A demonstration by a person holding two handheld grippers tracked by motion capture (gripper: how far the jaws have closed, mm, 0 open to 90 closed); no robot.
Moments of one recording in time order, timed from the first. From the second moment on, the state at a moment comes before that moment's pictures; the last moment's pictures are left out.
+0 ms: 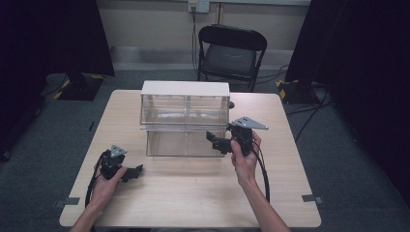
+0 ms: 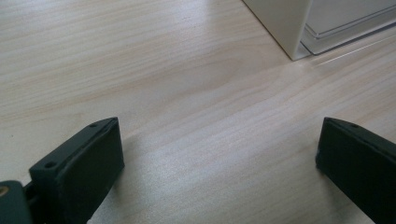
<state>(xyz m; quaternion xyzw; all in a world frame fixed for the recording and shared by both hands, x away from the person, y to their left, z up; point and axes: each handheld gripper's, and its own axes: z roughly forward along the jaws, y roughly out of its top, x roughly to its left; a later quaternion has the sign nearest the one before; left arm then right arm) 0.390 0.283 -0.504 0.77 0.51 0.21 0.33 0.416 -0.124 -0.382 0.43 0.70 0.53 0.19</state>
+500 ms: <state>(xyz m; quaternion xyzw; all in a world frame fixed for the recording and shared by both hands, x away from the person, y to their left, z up) 0.390 0.283 -0.504 0.77 0.51 0.21 0.33 0.416 -0.124 -0.382 0.43 0.70 0.53 0.19</state>
